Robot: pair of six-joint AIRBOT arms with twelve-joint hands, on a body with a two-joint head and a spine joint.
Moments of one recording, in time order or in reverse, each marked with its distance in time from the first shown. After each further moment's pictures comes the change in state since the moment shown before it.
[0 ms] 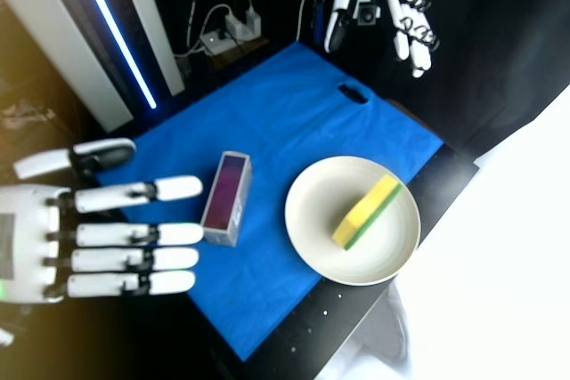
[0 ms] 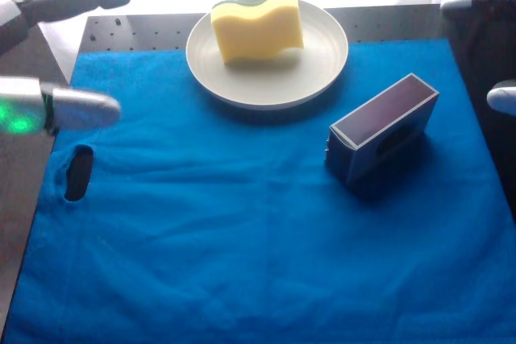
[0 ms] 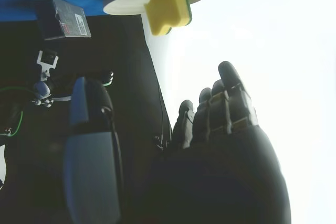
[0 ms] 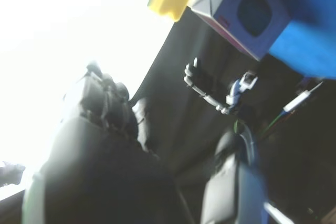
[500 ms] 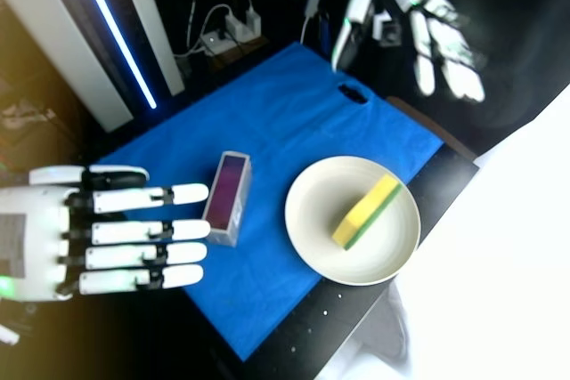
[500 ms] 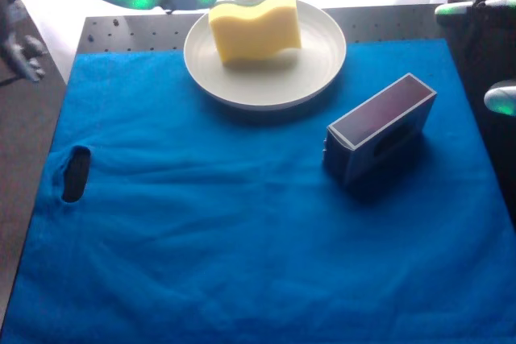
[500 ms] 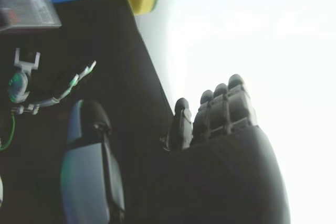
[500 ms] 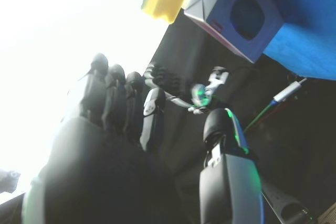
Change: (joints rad) left arm -0.465 -0.309 0.282 0.257 0.347 0.004; right arm 0.000 -0.014 0.022 -0.025 0.007 0.014
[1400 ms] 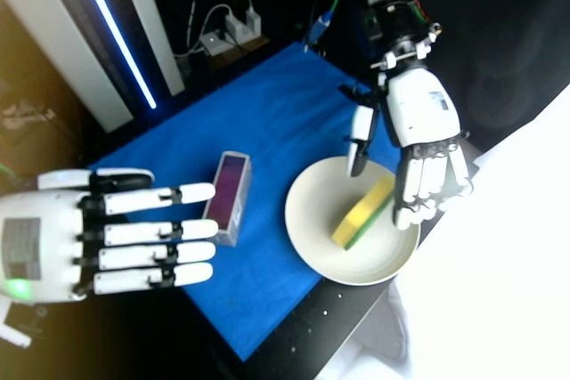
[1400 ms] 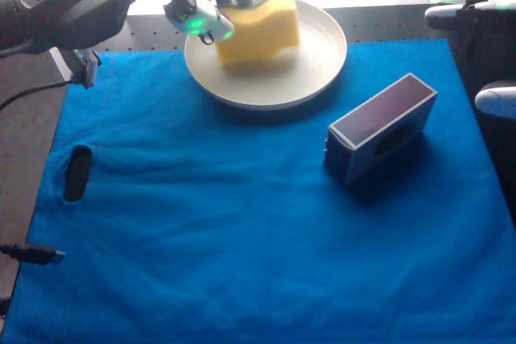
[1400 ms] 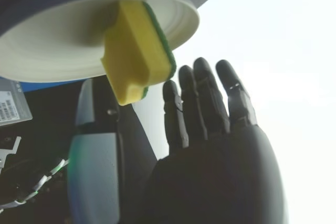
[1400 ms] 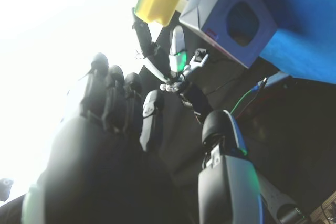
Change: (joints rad) left arm -0.048 -0.332 0.328 -0.010 0.378 0.101; right arm 0.016 -0.033 0.037 -0.031 -0.005 0.018
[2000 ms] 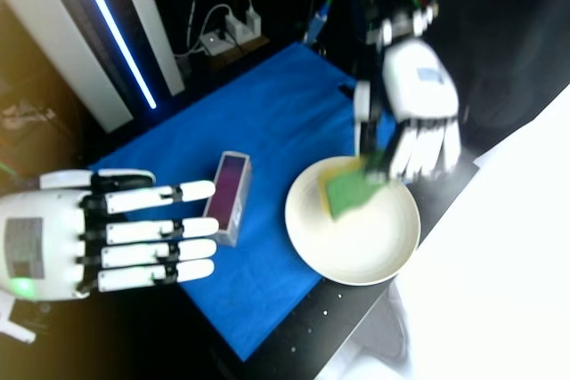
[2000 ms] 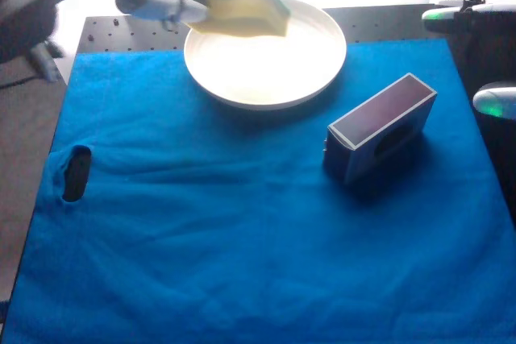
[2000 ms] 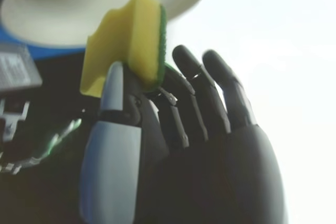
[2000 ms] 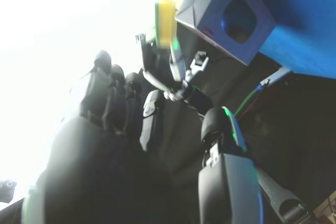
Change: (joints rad) left arm 0.025 0.293 -0.313 0.004 -0.264 -0.018; right arm 0.000 -0.003 -0.004 0.000 0.000 0.028
